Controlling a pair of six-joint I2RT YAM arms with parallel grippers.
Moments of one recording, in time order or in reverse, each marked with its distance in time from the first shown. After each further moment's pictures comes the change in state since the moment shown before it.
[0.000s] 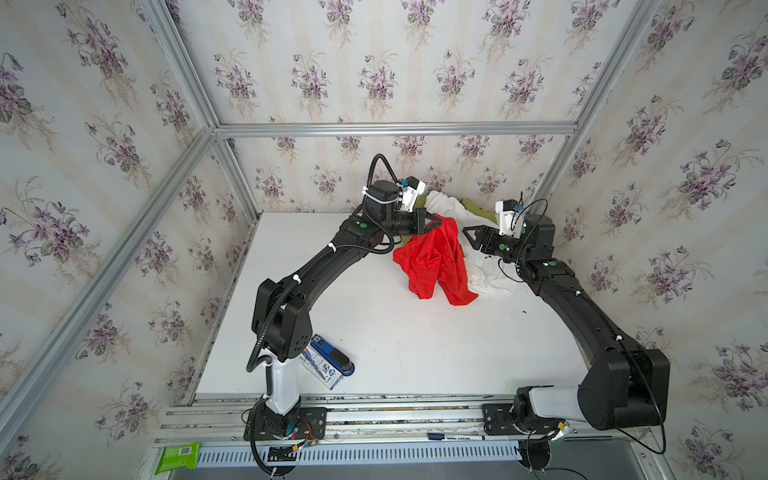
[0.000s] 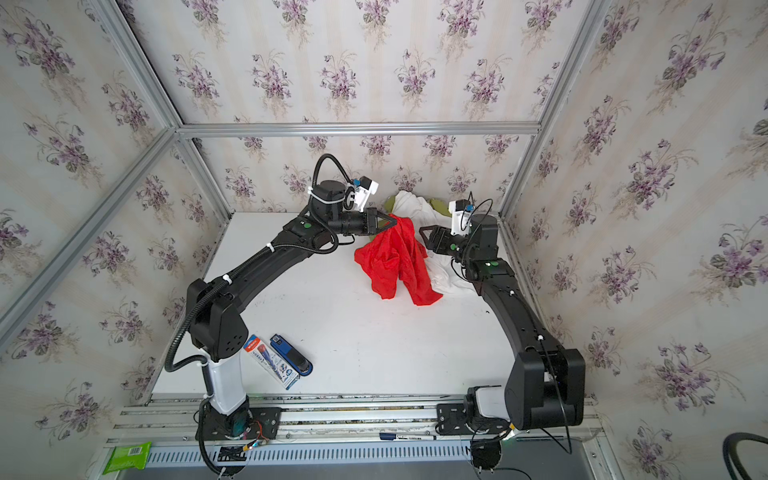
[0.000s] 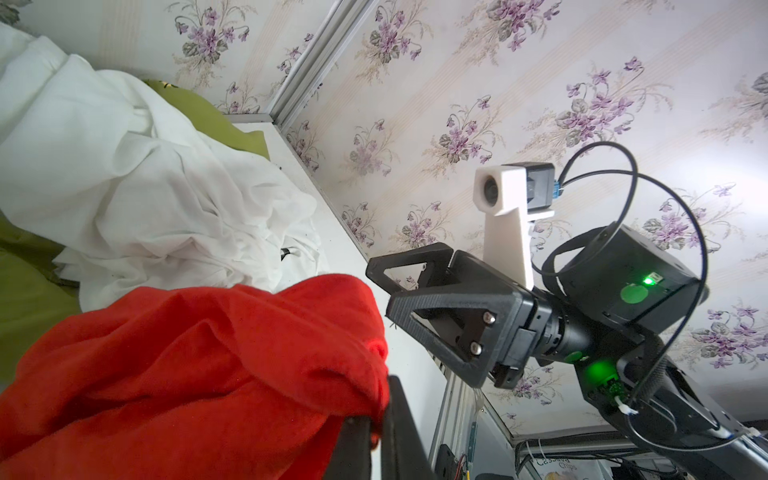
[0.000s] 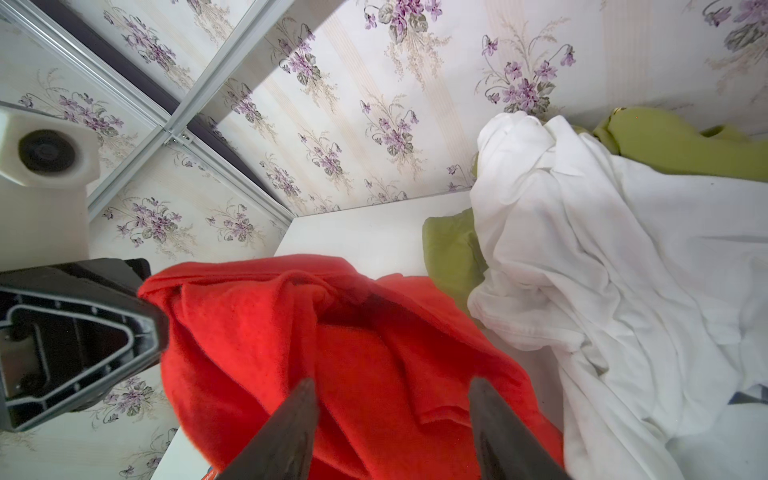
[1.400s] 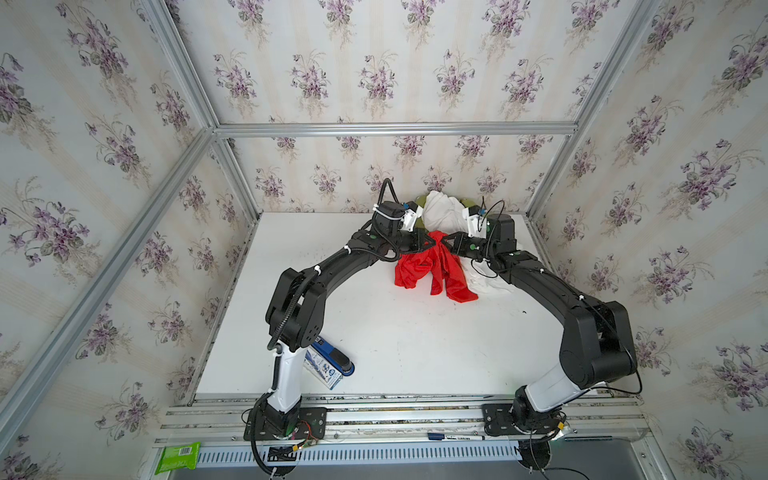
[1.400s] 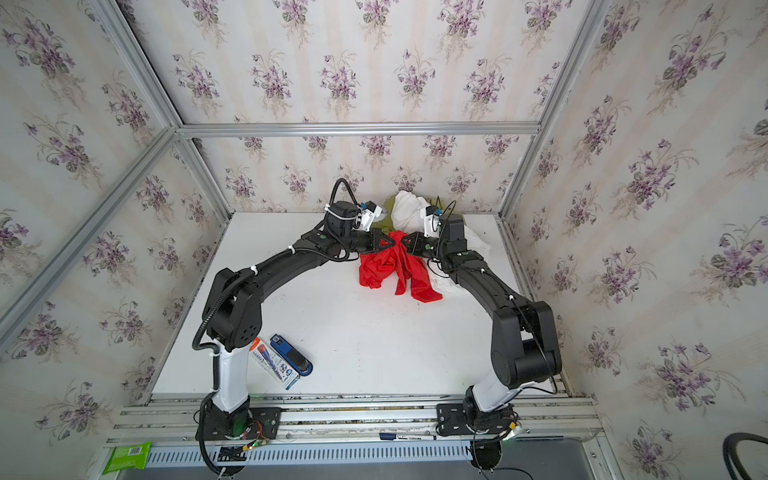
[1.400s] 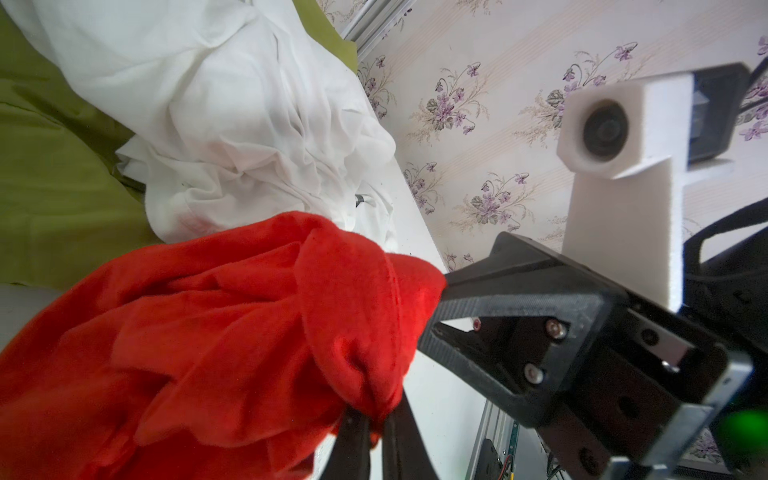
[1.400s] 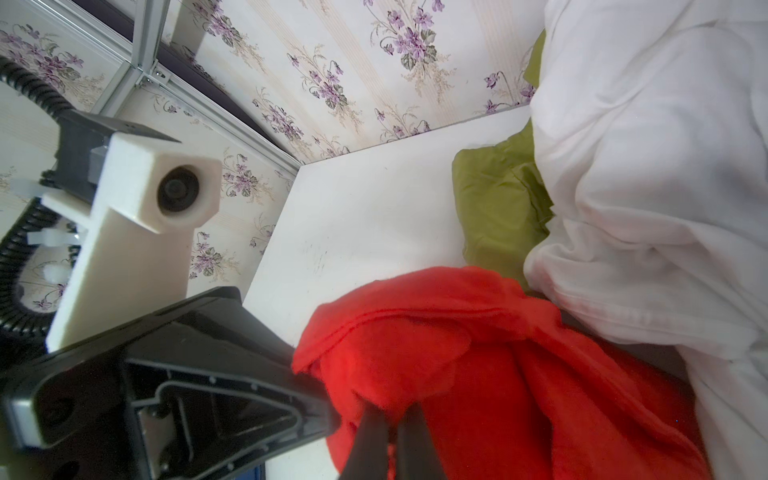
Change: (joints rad) left arm 0.000 0.126 -0.113 0.031 -0.058 0.005; right arm 0.137 0.251 0.071 0.047 -0.011 0.066
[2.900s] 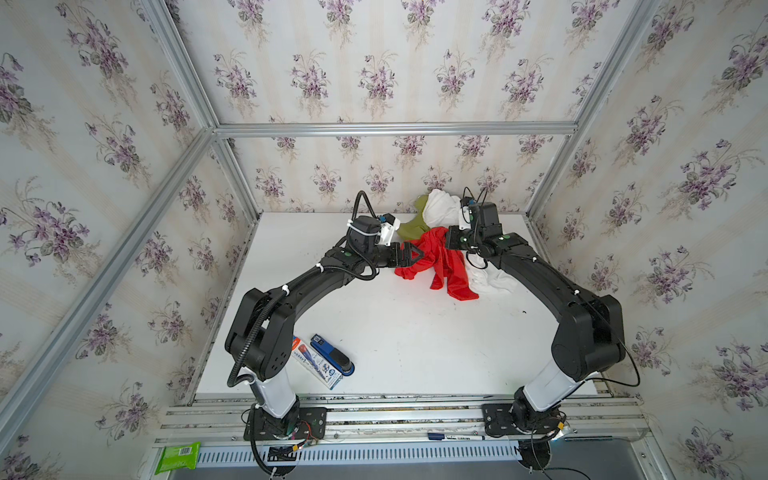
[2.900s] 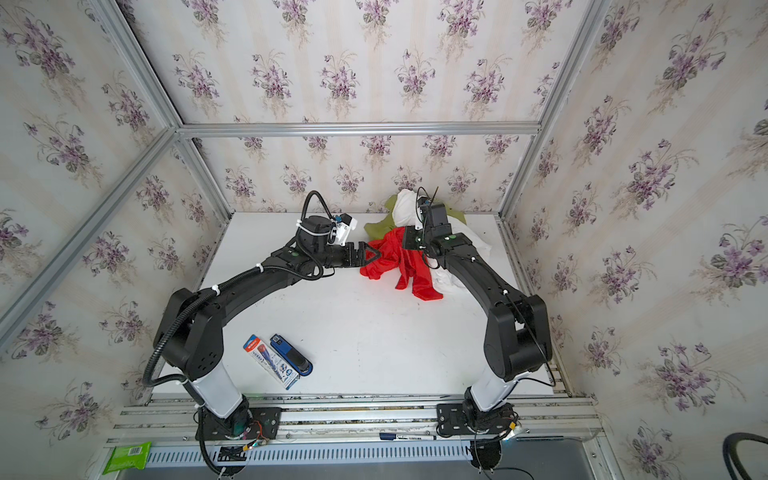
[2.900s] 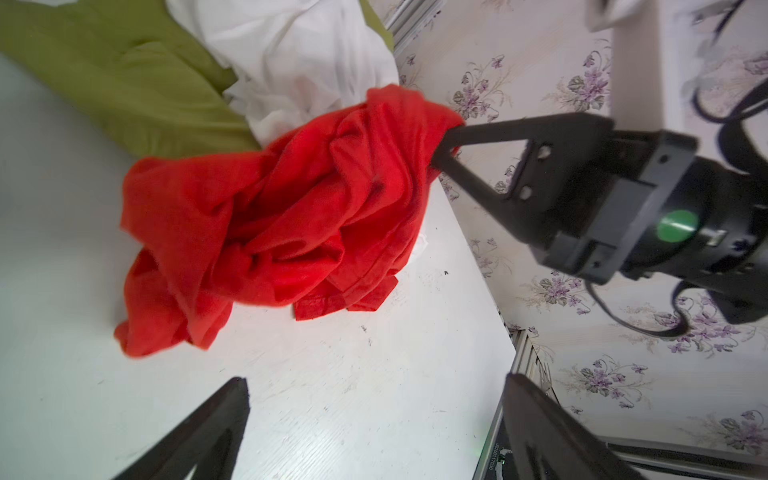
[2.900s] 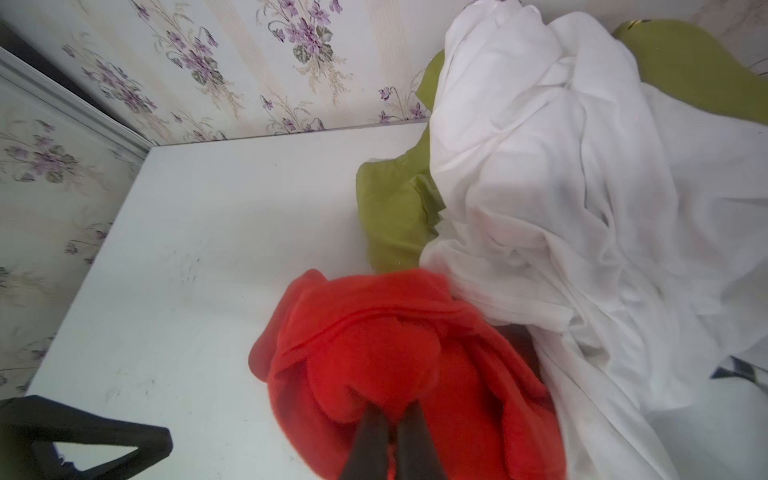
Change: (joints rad) left arm 0.042 -0.287 -0.364 0.063 -0.043 0.064; right arm 0.087 0.059 0.212 -0.307 0.382 -0.151
